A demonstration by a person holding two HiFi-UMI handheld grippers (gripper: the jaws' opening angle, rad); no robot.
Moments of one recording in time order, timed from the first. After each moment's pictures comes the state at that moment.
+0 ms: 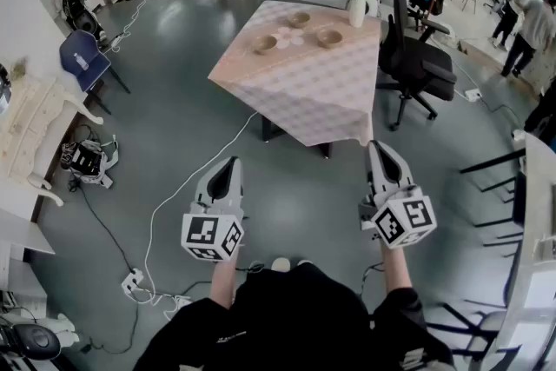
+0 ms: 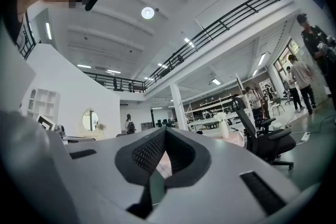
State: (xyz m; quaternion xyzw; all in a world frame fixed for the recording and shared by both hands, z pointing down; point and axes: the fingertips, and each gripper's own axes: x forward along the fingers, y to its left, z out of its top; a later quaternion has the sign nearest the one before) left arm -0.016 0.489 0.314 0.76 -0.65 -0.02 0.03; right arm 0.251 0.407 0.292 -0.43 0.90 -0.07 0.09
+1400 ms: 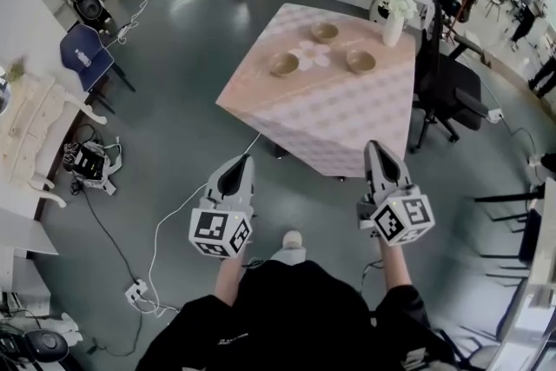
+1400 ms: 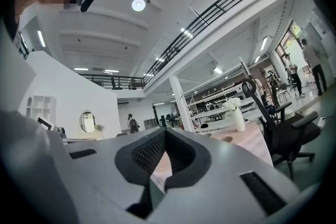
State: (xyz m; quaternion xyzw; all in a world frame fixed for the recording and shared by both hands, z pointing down) left arm -0.100 0.285 0.352 0.76 -0.65 0.00 0.06; right arm 0.140 0.193 0.341 -0.40 0.90 -0.12 0.08
